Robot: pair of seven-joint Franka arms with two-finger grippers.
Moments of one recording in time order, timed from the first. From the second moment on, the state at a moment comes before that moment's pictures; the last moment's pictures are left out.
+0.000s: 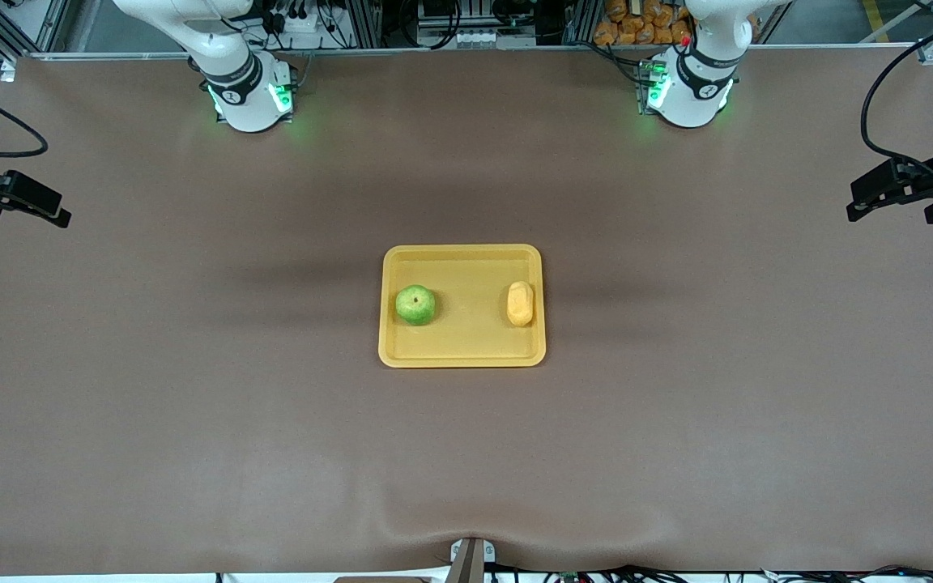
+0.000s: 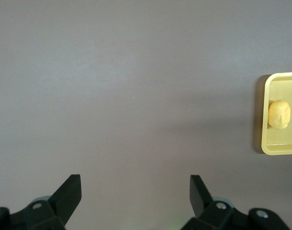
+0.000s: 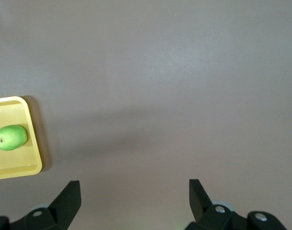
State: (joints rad) left arm 0.29 0.02 -0.34 -1.50 0.06 1.56 0.02; right arm 0.01 0.02 -0.06 -1.53 0.02 1.51 0.08
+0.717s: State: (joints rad) left arm 0.25 0.02 -0.30 -1.50 0.06 1.55 0.01; right arm 0.01 0.04 -0.05 -1.53 0.02 1.50 0.08
